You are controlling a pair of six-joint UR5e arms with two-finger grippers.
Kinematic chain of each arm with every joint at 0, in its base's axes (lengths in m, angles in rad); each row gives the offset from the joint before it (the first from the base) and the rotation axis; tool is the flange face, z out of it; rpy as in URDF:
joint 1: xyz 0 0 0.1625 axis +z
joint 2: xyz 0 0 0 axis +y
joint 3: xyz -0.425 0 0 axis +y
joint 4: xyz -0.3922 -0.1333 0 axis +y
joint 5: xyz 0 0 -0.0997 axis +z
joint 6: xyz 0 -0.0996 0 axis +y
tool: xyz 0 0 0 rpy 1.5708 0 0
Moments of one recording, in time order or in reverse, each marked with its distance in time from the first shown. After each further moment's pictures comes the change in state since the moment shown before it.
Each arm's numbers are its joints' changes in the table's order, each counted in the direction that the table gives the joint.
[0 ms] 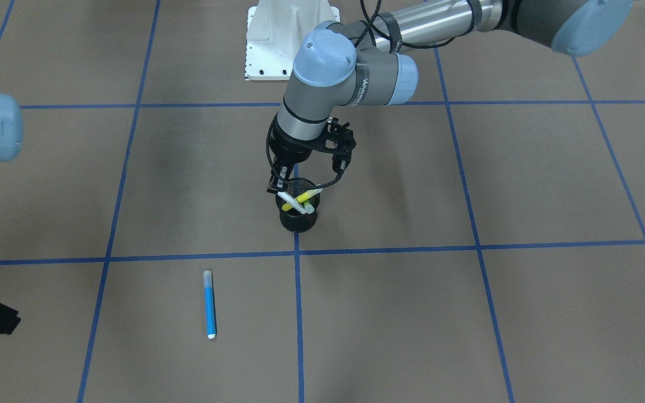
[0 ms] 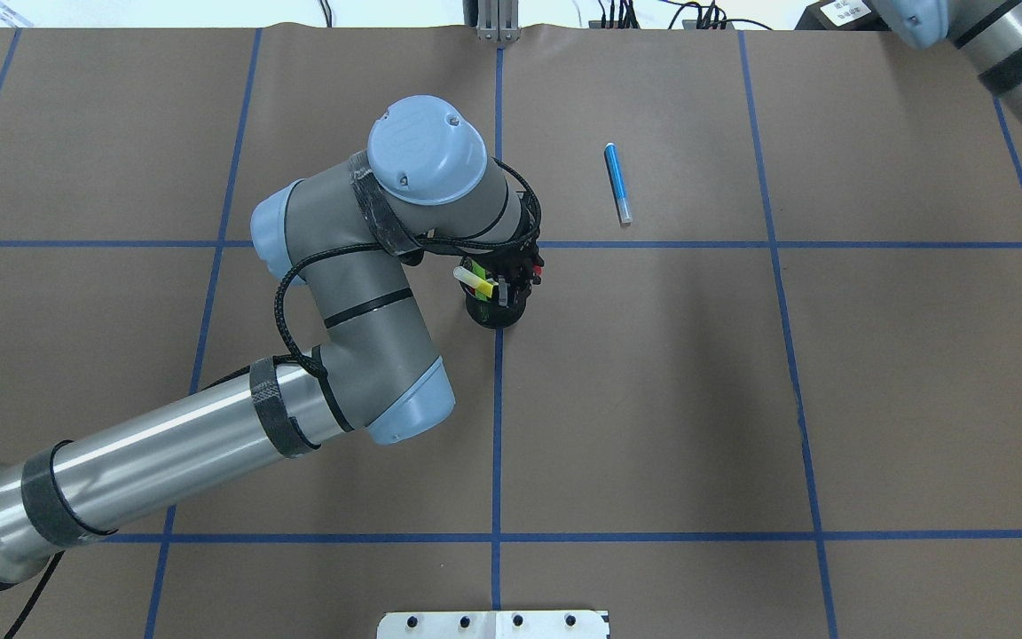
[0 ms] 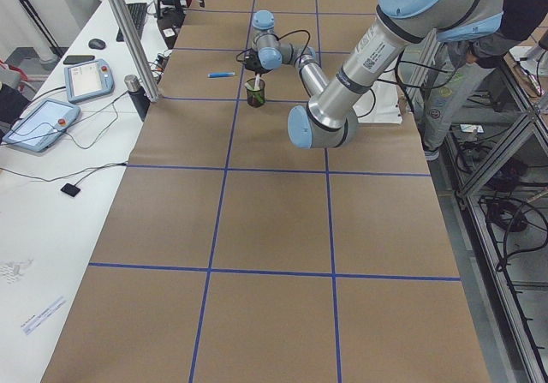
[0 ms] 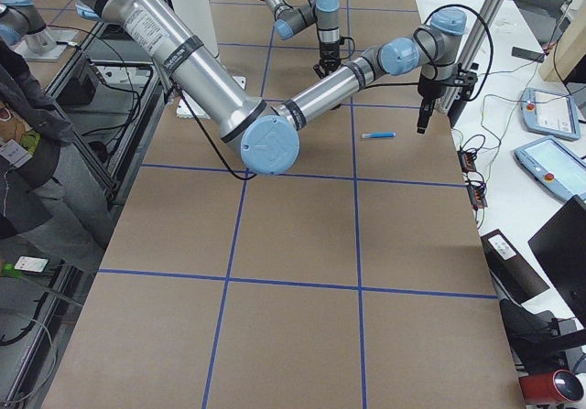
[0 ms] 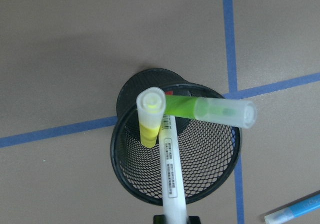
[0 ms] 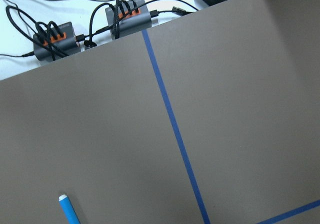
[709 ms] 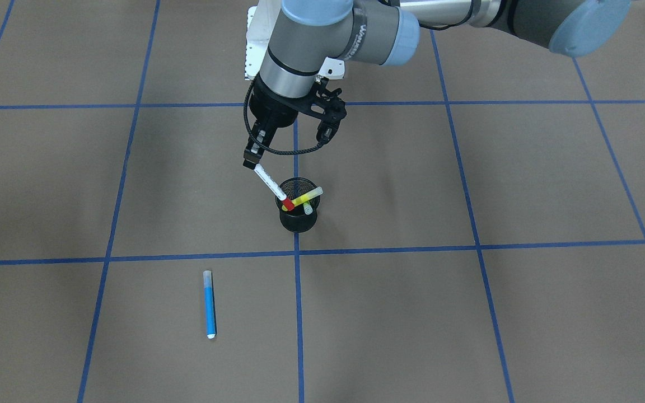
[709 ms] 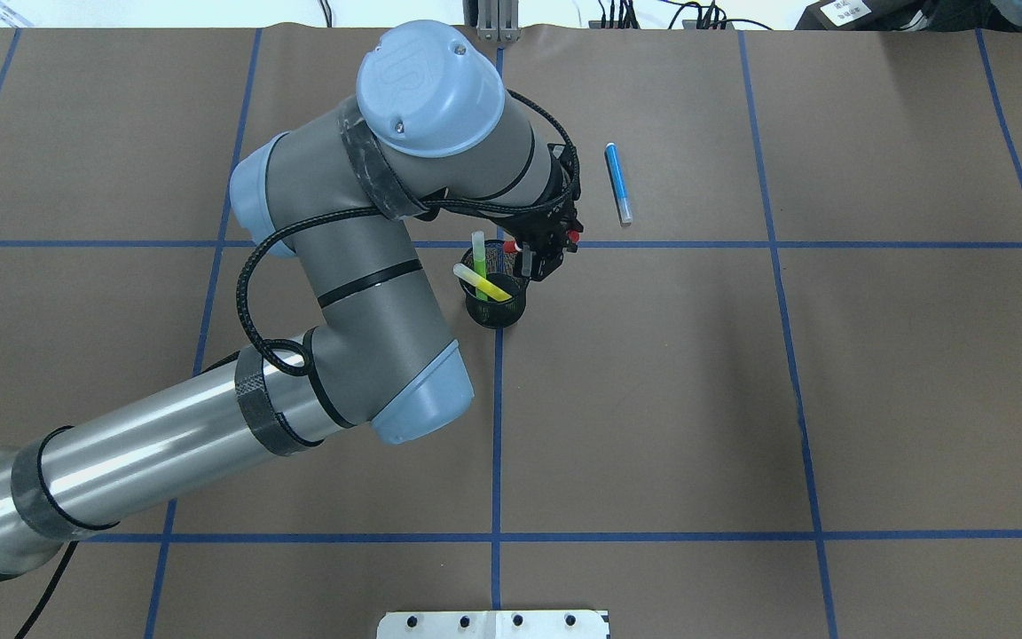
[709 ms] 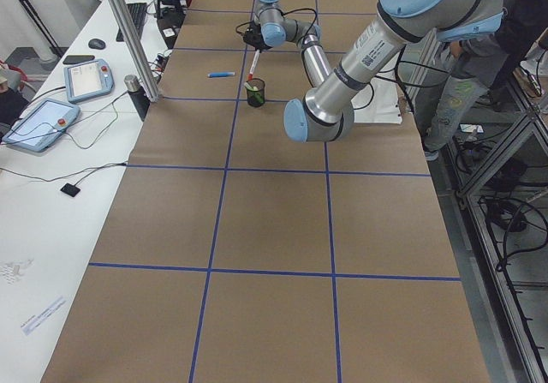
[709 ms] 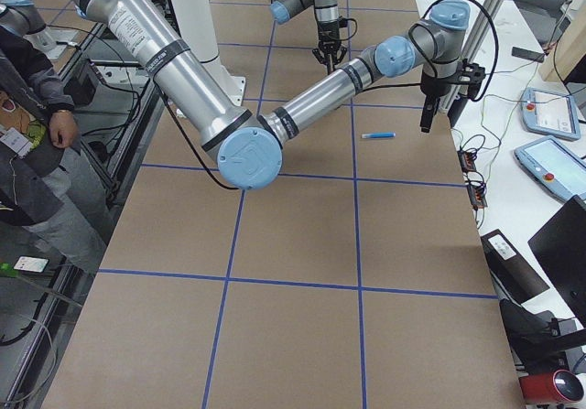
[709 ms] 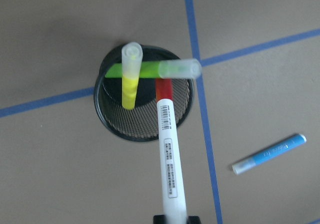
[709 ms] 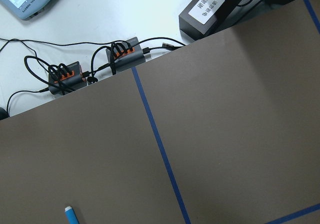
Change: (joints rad) left arm -0.016 0.071 0.141 -0.114 -0.025 -0.181; right arm 0.086 0.113 -0.154 -0.004 -0.067 0.021
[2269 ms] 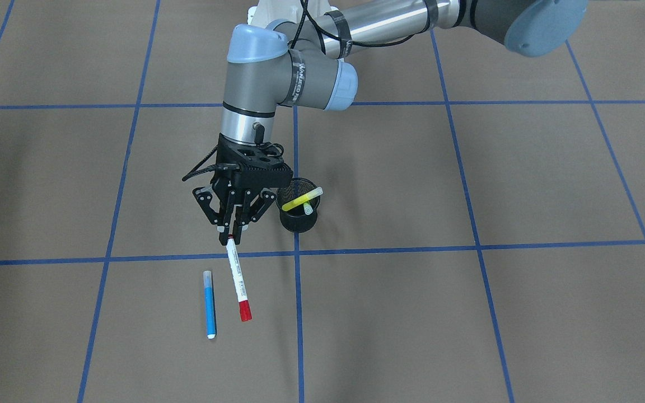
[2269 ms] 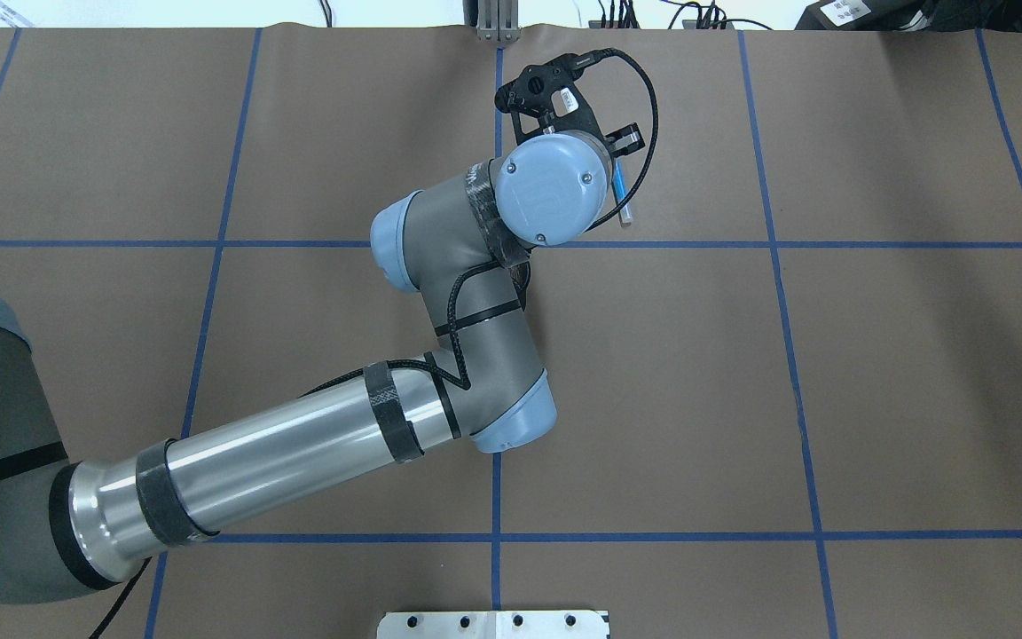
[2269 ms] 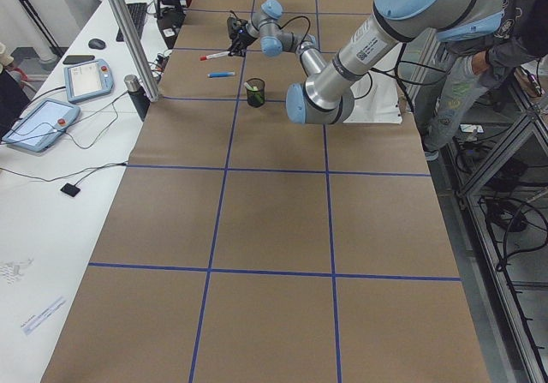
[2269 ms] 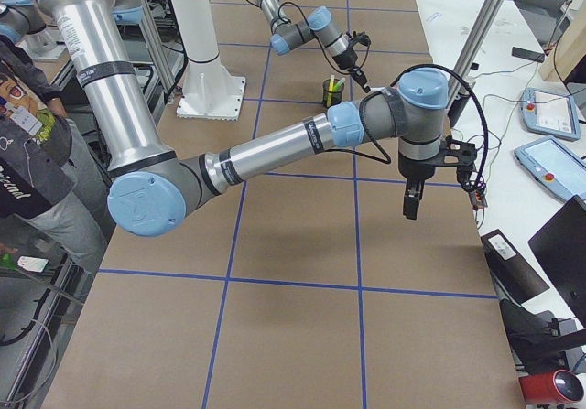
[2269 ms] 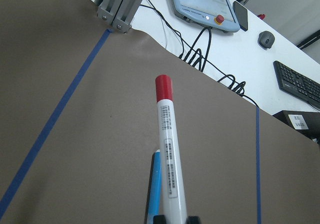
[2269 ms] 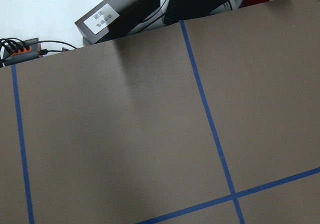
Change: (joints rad) left arm 0.083 0.124 -0.408 0.286 -0.594 -0.923; right arm 0.260 0.288 -0.068 -0.004 0.042 0.366
